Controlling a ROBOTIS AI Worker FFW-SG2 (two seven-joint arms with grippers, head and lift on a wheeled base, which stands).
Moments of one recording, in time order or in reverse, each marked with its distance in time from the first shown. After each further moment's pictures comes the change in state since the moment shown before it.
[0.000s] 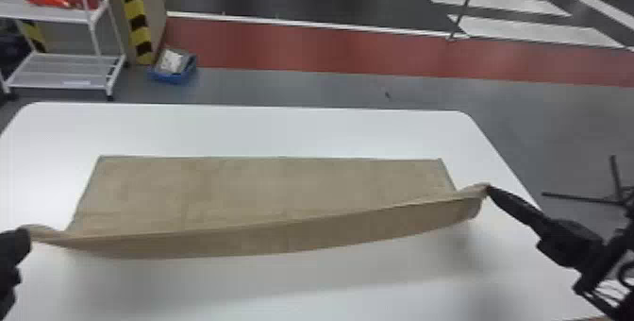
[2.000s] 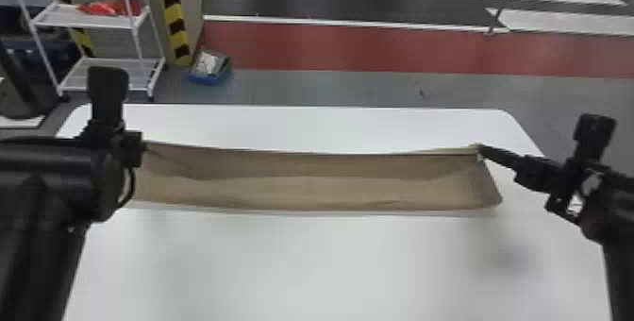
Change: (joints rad) left arm -0.730 0.014 -0.208 0.870 -0.245 -0.126 -0.022; right arm -0.493 -0.126 0.245 0.637 0.226 -0.127 -0.137
